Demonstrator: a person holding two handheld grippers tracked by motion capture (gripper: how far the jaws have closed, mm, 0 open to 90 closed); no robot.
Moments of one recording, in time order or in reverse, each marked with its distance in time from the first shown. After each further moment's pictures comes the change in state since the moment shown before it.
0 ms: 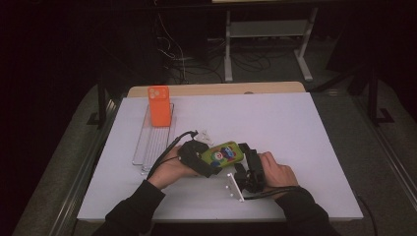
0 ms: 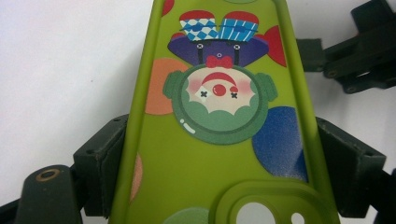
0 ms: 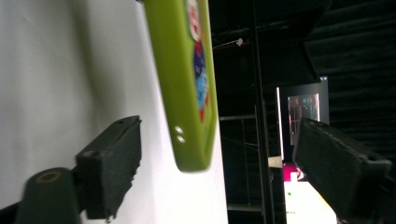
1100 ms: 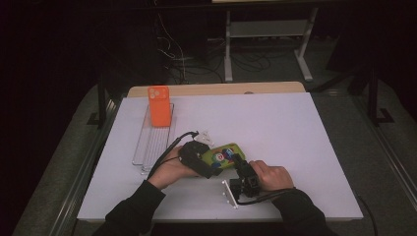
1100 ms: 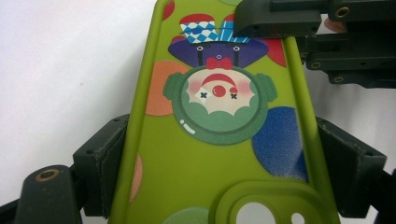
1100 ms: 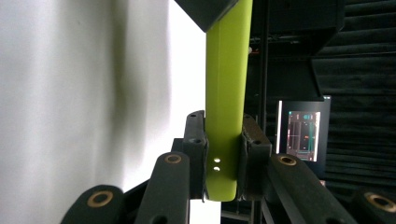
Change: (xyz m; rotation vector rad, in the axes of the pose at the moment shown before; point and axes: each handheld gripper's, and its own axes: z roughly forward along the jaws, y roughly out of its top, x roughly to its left) left arm 0.000 0.000 0.001 -0.003 -0.029 0.009; right arm 0.013 0.009 0.000 -0.019 0.027 -0.120
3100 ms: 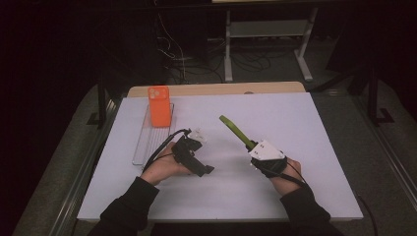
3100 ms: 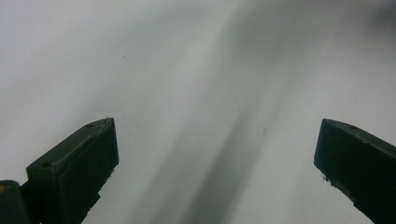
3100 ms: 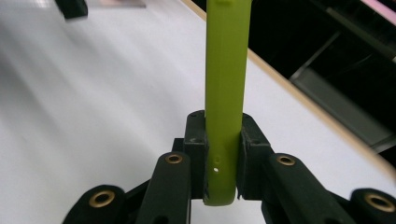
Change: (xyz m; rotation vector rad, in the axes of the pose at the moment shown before) left arm 0.020 -0.010 -0.011 0.060 0.064 0.011; right arm -0.059 -0.064 0.001 0.027 0.235 0.975
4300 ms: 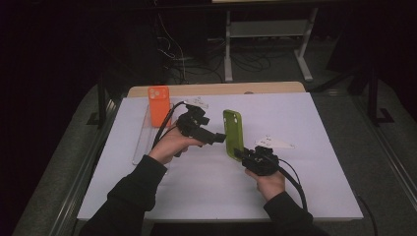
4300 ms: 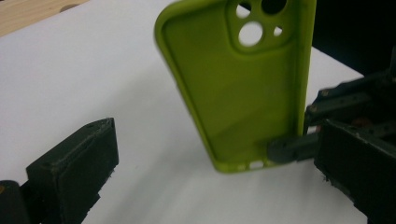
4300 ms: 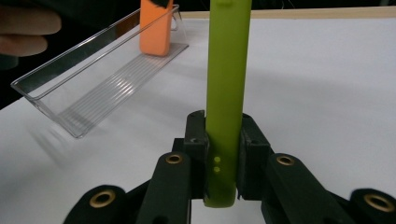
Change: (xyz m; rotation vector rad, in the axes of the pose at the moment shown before) left arm 0.023 0.067 -0.029 -0.255 -0.076 -0.171; right arm 0.008 -0.001 0.013 -0.039 0.273 0.633
